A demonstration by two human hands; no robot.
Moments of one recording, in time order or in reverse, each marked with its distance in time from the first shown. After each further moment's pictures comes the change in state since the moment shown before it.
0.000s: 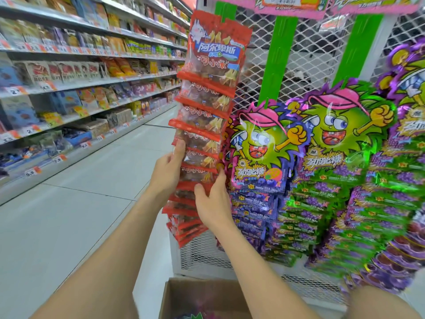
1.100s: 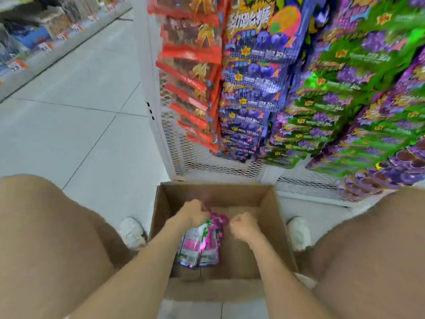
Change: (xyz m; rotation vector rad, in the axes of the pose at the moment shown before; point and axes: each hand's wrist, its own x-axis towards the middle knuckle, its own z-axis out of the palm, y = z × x) left_hand -0.170 -0.333 0.106 0.836 -0.793 -0.519; right_hand -0.147 0.331 0.012 -0.257 -0.460 0.818
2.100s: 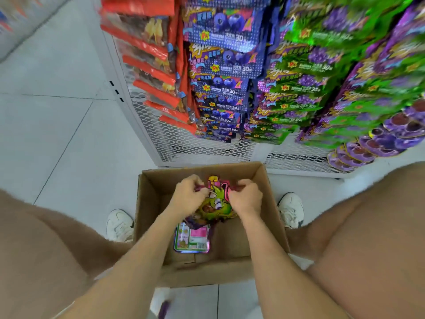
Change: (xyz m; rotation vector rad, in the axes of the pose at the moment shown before) left_hand -0.003 0.028 0.013 -0.308 0.298 0.114; right_hand 0.007 -0.003 -0.026 0.293 0.429 0.057
